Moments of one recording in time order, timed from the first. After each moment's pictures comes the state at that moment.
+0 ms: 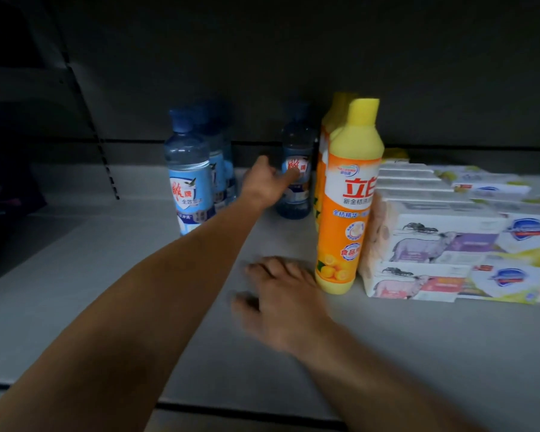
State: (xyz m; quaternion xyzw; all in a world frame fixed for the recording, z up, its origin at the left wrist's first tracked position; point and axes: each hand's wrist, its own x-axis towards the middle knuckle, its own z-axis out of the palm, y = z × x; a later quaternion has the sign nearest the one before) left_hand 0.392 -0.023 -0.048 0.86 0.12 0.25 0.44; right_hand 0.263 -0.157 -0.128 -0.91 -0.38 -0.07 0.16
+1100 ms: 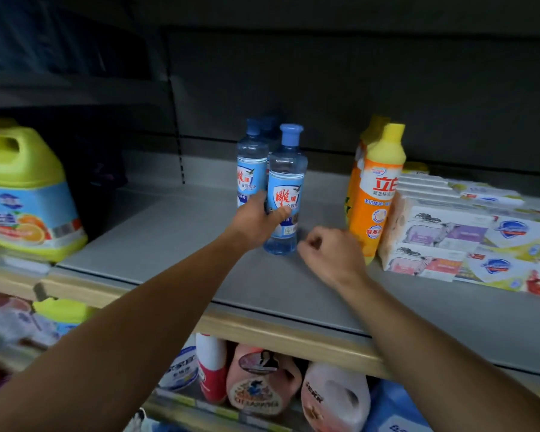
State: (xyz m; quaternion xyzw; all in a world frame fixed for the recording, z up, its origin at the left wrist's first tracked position) left_hand 0.200 -0.010 -0.067 0.85 0.11 0.23 0.45; right_hand 0.238 -0.172 -0.086 -0.91 -0.27 -0.10 0.30
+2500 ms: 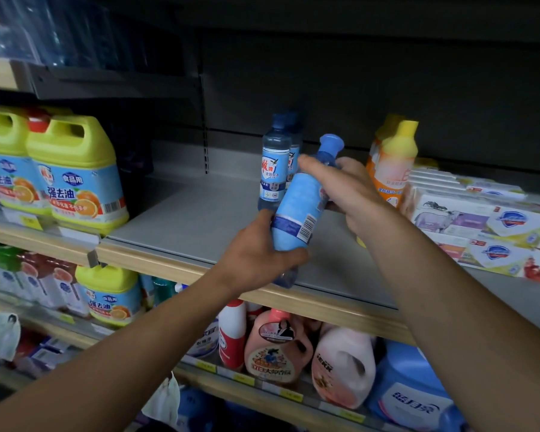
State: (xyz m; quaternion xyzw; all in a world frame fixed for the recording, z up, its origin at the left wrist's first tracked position) left_hand 0.050 -0.062 -0.055 0.84 0.12 0.23 0.49; right_hand 0.184 -0.150 0.008 -0.73 -0.22 0.06 0.64
